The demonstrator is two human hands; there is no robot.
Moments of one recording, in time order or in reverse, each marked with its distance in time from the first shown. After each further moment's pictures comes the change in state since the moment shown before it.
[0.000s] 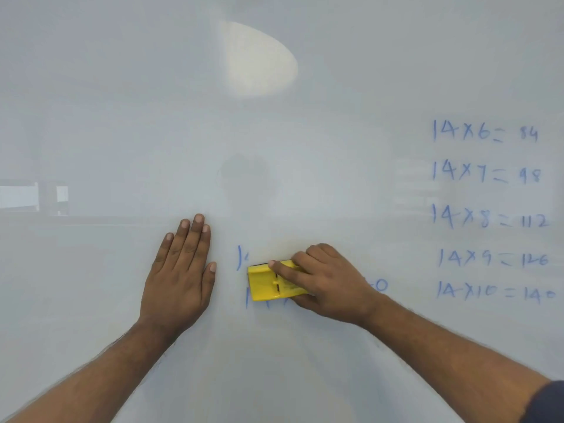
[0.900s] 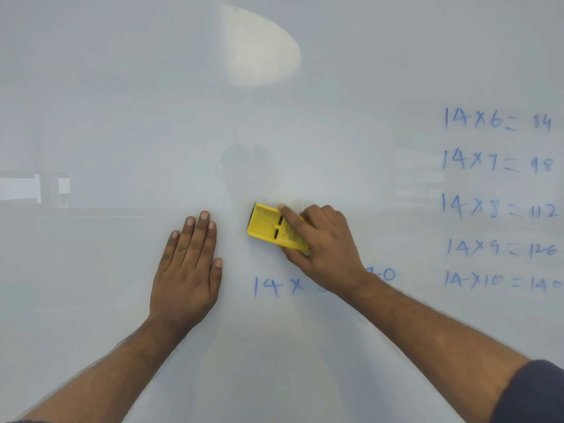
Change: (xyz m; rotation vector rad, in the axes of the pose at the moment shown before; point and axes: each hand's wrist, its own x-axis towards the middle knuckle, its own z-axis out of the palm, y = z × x) left_hand -0.015 0.000 0.003 0.001 -0.025 -0.017; right_hand 0.040 -0.005 -0.003 0.036 0.125 0.376
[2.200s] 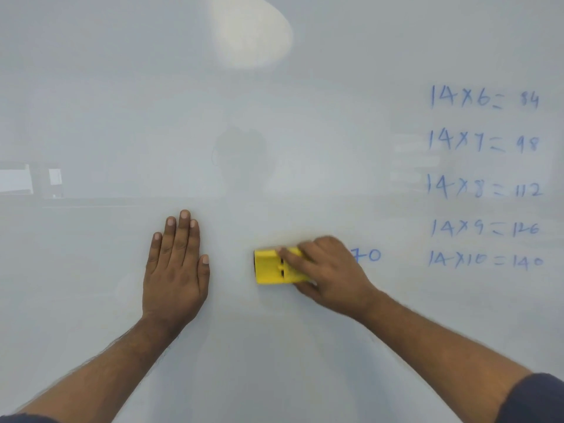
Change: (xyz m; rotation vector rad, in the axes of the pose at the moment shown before) left_hand -0.024 0.014 0.003 -0.014 -0.024 -0.092; right_hand -0.082 0.015 0.005 0.044 -0.114 -0.215
